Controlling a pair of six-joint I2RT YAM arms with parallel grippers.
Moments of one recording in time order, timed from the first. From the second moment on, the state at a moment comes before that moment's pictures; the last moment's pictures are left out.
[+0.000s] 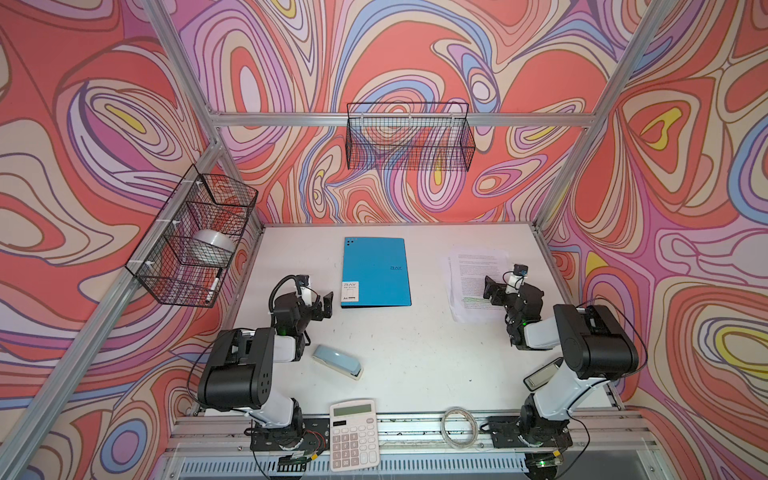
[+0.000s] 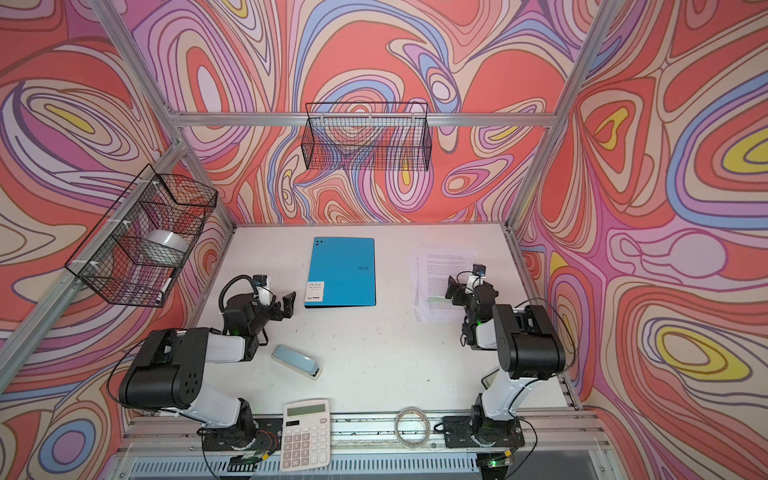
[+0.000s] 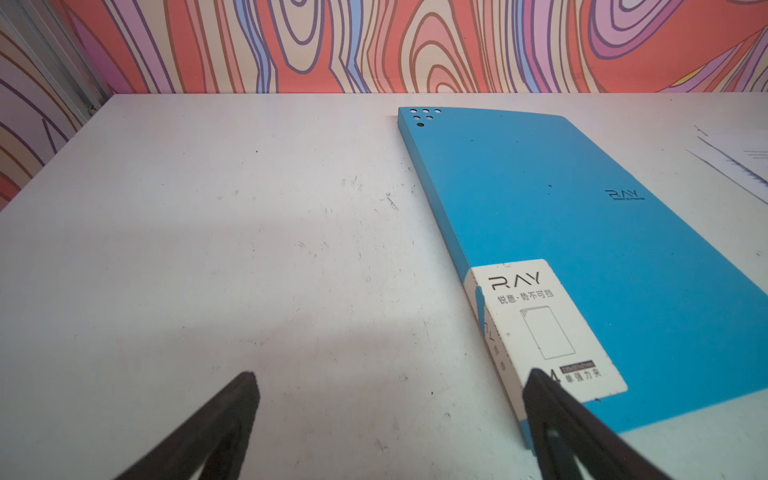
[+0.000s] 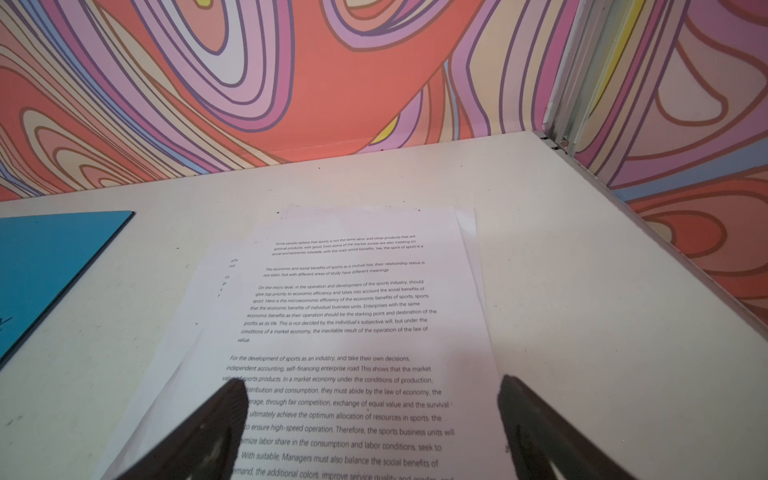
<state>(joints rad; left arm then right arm) 0.06 1.55 0.34 0.83 0.22 0.00 -0.07 1.73 0.44 1.02 -0.06 0.10</state>
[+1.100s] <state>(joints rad) 0.05 1.54 0.35 0.80 0.22 0.01 -0.05 1.71 0.44 0.97 0.00 0.10</state>
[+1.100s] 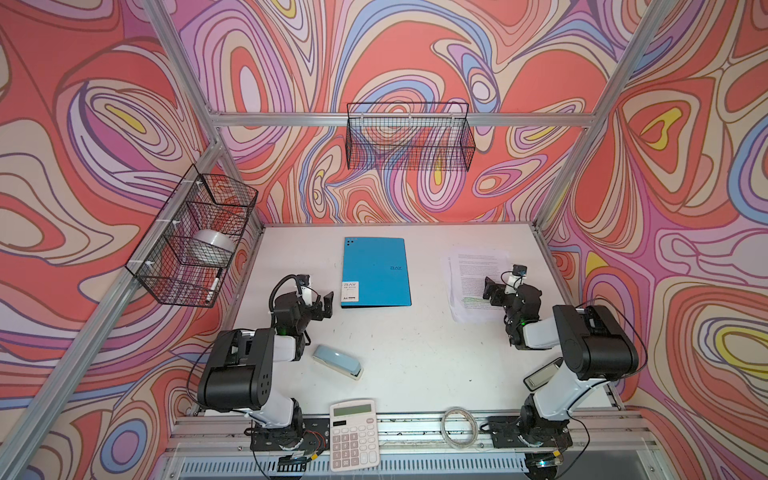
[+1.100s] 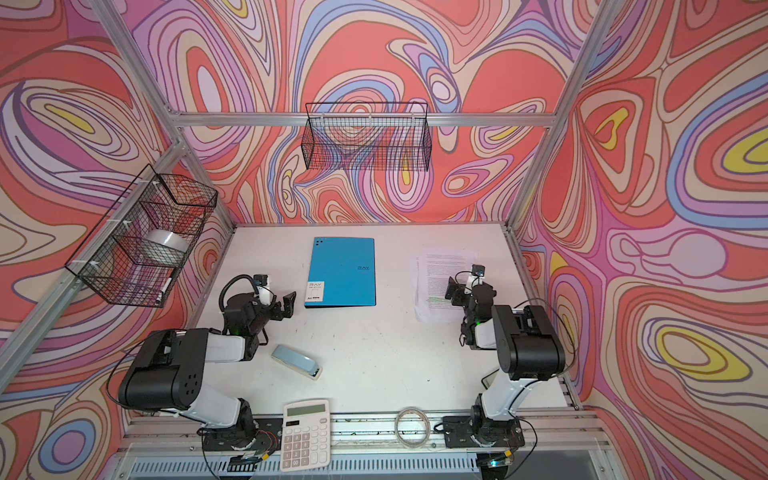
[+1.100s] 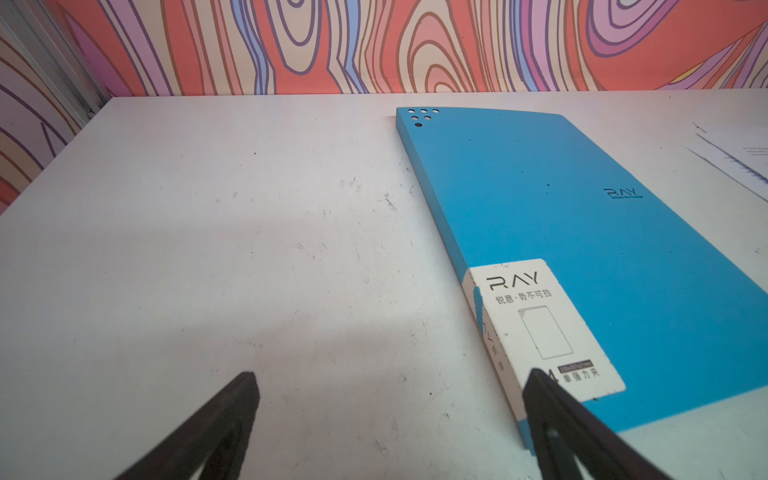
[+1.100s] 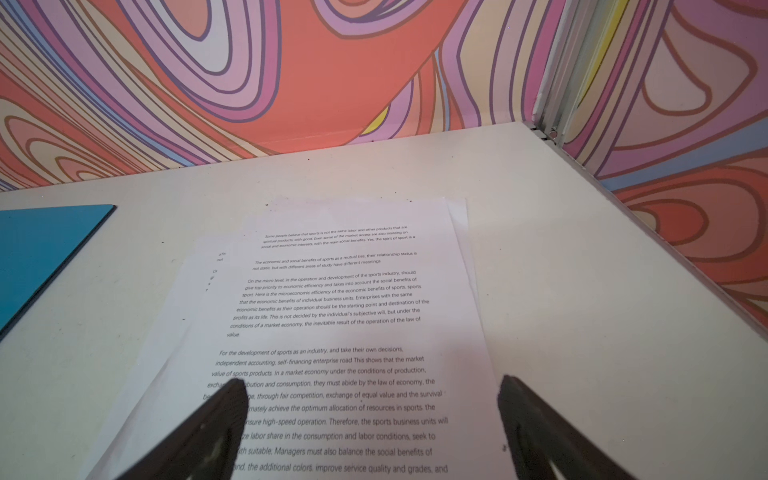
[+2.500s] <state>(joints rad) -0.04 1.55 1.51 -0.82 0.39 0.10 -0.04 1.03 0.72 -0.30 -0.36 0.61</state>
